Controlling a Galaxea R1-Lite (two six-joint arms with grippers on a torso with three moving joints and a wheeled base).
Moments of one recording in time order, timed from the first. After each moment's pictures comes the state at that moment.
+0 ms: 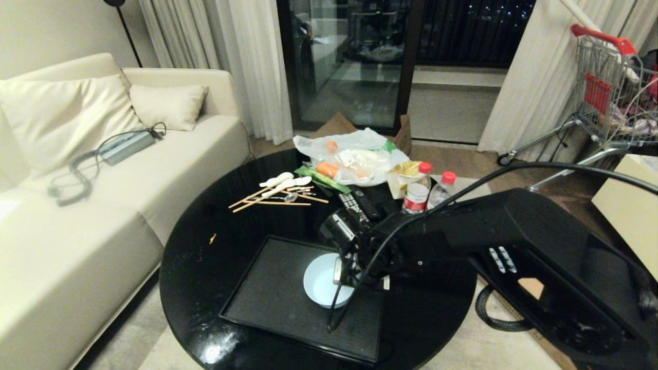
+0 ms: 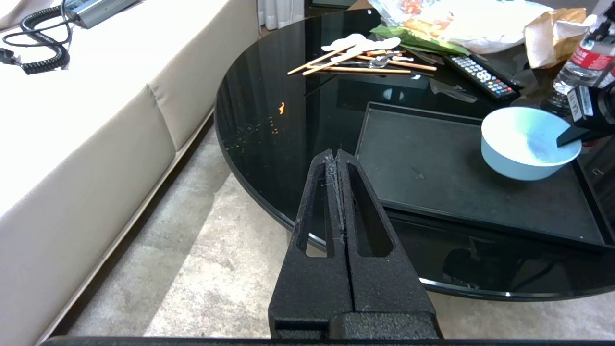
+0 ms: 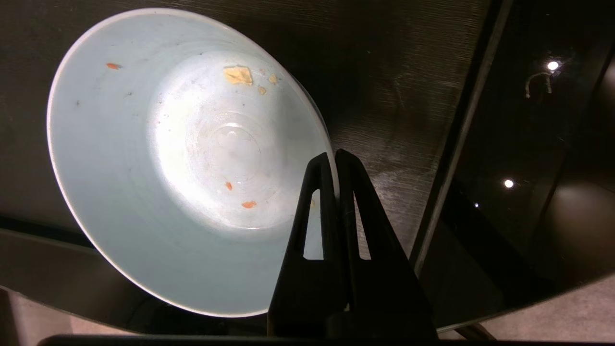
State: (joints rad) left arm 0.00 0.00 0.00 -0.01 0.01 -0.01; right arm 0.78 2.43 -1.76 0.40 -0.28 0.79
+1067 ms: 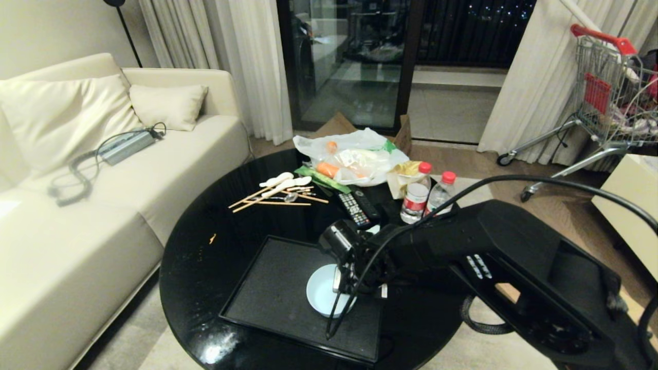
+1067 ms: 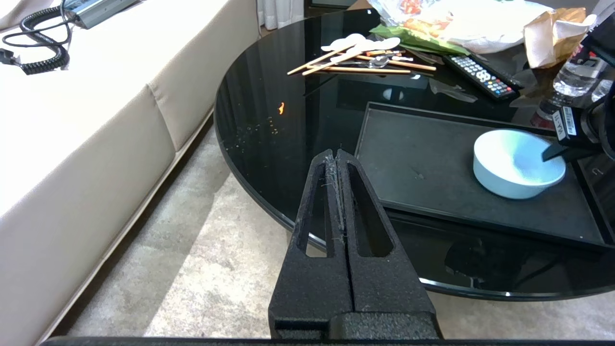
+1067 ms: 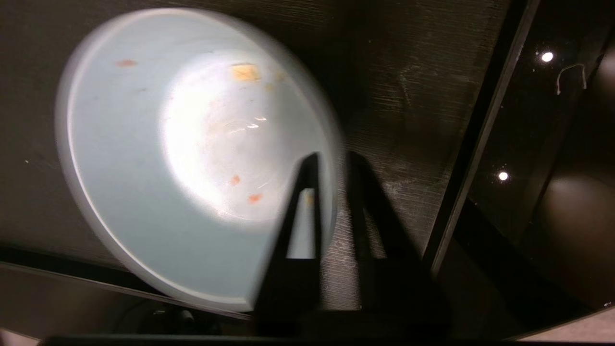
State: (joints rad) left arm 0.00 0.00 0.00 -0.01 0.01 -0.01; right arm 0.77 2.49 -1.76 0.37 -0.28 0.80
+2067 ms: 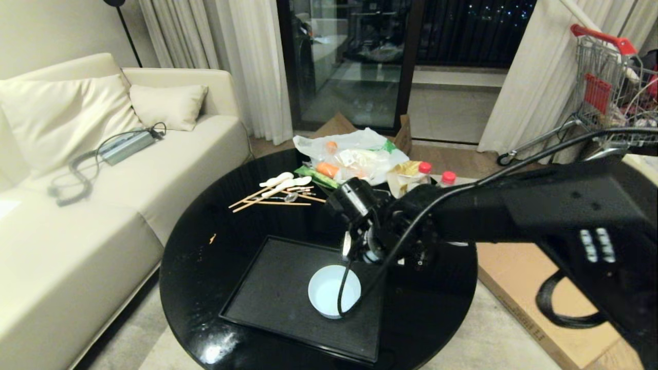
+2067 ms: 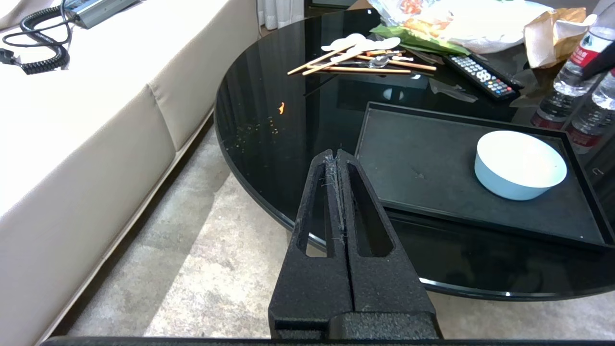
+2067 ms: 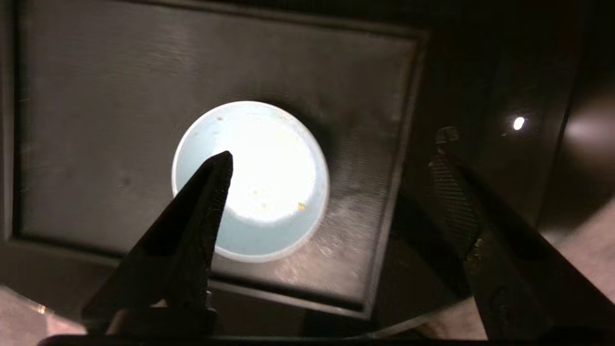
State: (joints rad) left arm 0.00 0.00 0.00 -0.01 0.01 -0.01; right arm 0.79 2.24 -1.70 0.41 -0.44 0.74
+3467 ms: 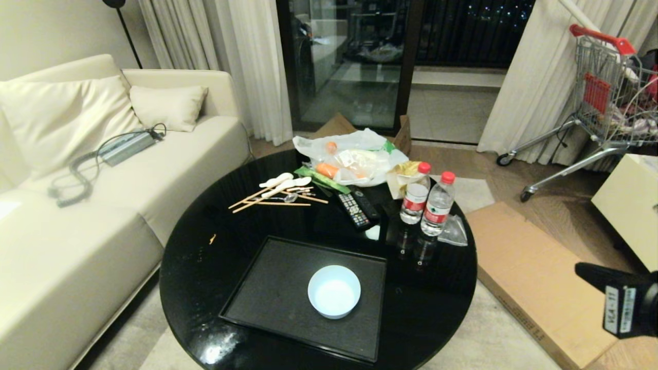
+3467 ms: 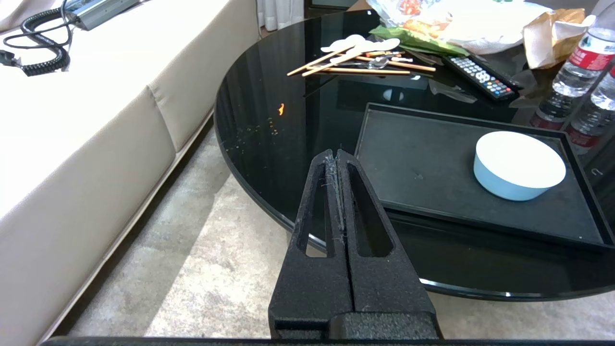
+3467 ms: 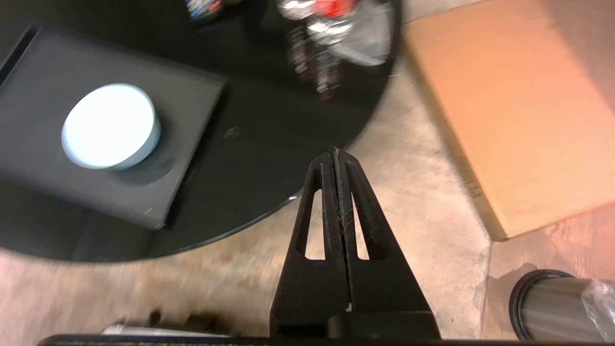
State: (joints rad) left arm 0.00 0.00 0.00 -0.01 0.01 -0.02; right arm 0.61 1.02 -0.57 0.01 -0.52 0.25
